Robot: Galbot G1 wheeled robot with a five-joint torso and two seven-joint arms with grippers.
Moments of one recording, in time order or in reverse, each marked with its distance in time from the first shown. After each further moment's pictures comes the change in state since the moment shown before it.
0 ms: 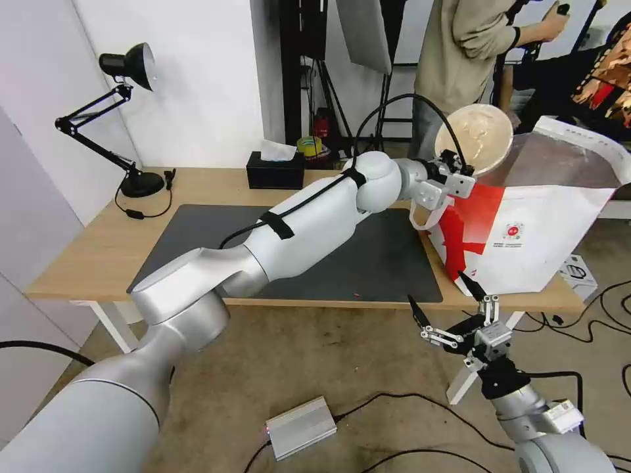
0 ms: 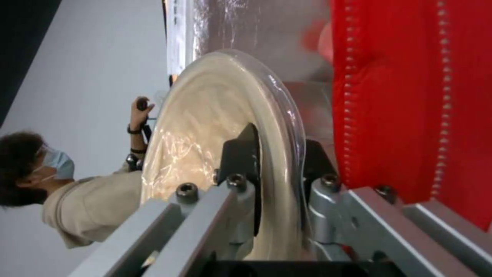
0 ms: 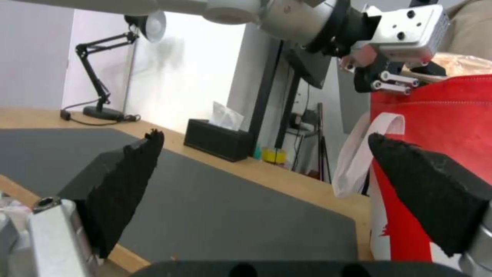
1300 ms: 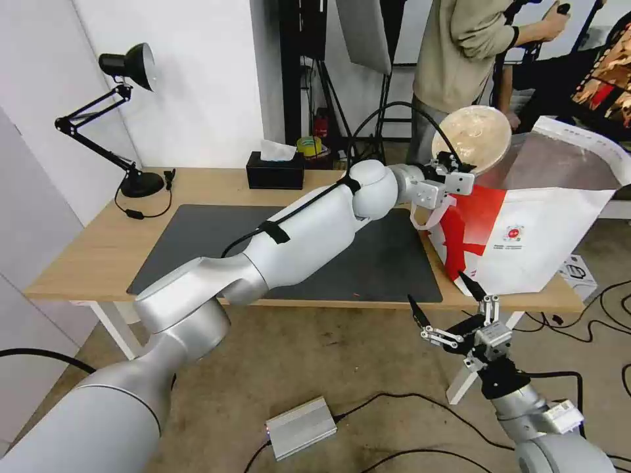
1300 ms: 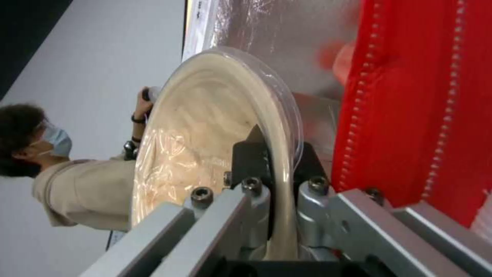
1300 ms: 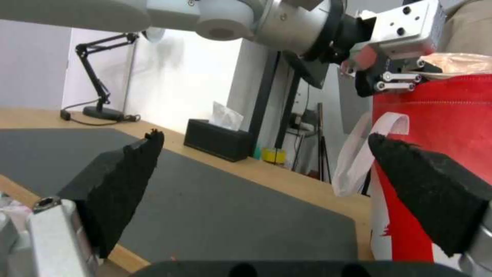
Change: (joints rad) left arm 0.051 0.002 -0.034 -0.008 -0.085 0.006 -0.055; right arm 0.000 0.000 0.000 0.000 0.000 0.000 0.000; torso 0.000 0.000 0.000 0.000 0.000
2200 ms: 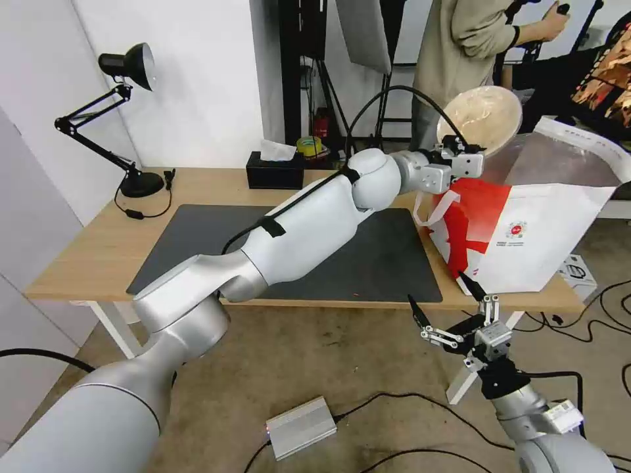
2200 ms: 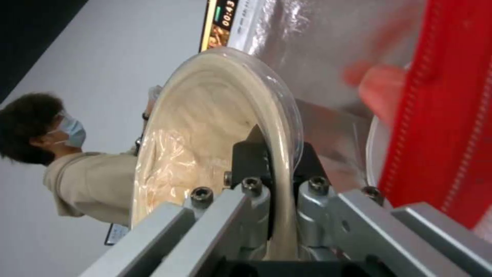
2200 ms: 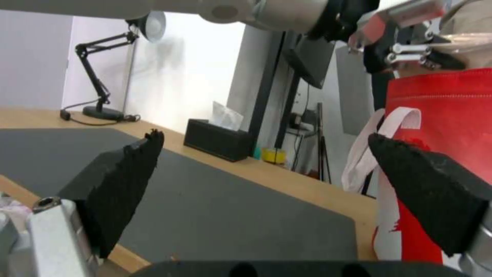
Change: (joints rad) left arm 0.001 0.001 -0.043 -0.029 -0.052 0.018 0.004; right arm 0.000 0.000 0.000 0.000 0.000 0.000 0.000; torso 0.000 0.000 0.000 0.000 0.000
